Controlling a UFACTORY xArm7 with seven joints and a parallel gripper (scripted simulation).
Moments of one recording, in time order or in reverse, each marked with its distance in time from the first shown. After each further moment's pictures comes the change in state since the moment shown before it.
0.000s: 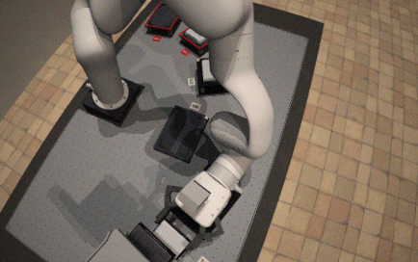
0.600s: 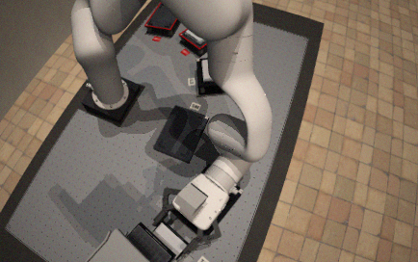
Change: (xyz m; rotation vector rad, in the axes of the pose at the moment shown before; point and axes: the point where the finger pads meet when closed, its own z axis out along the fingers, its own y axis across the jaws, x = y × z) arm 0.000 0.000 0.008 0.000 0.000 0.000
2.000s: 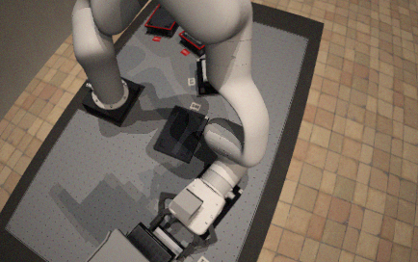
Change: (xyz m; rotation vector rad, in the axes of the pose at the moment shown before) arm 0.000 0.000 0.014 0.000 0.000 0.000
